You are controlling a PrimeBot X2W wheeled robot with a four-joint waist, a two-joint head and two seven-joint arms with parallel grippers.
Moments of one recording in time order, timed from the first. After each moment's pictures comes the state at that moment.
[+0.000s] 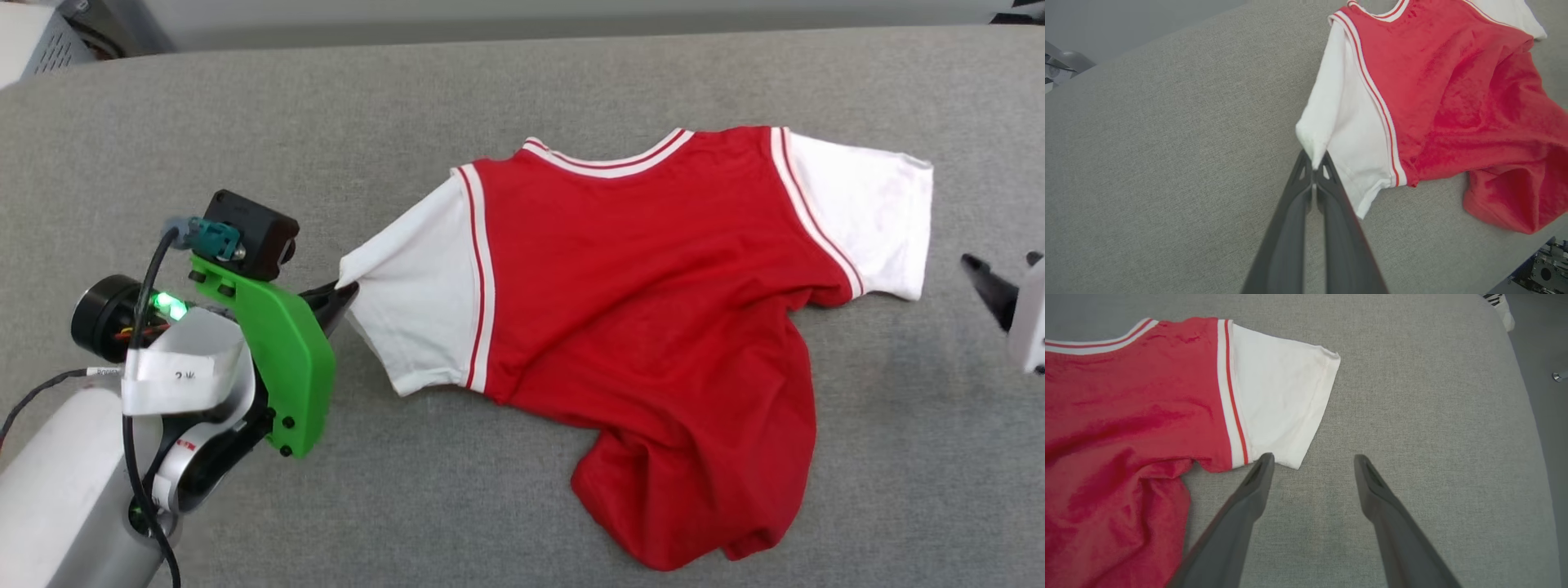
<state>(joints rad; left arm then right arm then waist) -0.44 0.67 -0.44 -0.28 -0.72 0.07 0.73 -0.37 -0.39 -0.11 0.01 0.39 0.13 0.81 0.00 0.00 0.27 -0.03</state>
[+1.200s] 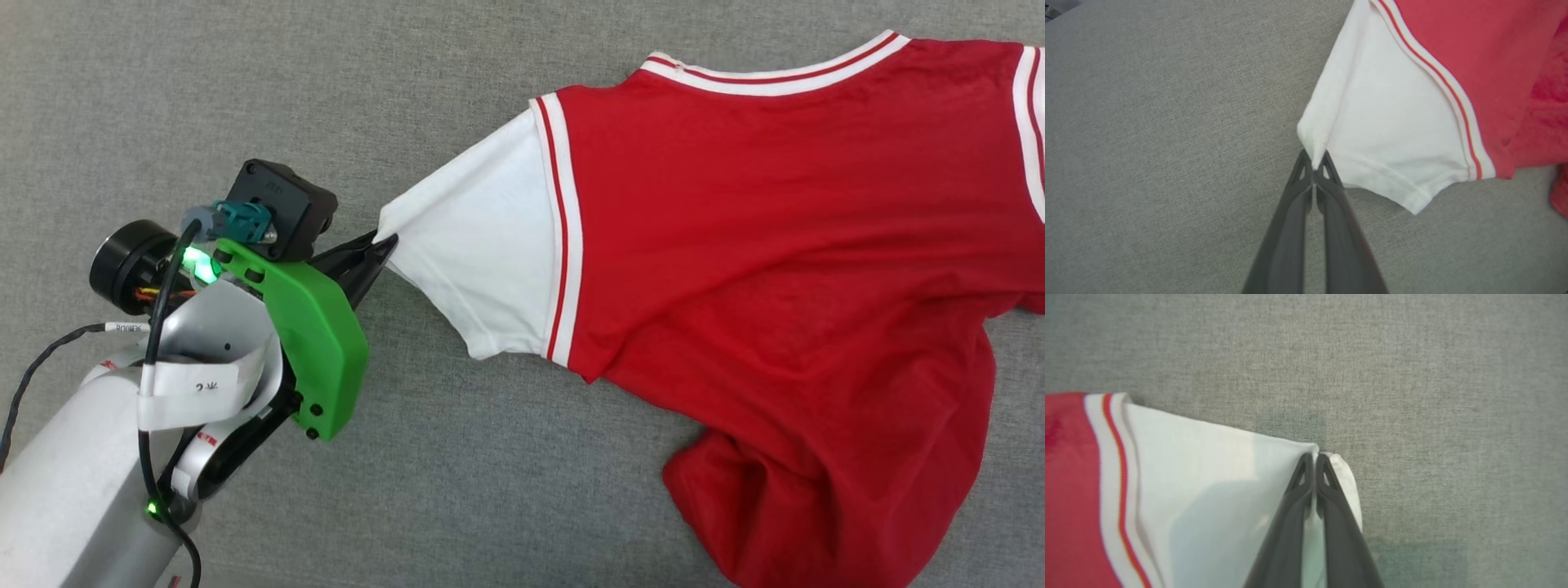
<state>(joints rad) -0.51 0.65 -0.48 -0.36 -0.65 0.05 0.69 -0.84 -0.54 -0.10 0.52 0.35 0.13 0.87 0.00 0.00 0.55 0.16</state>
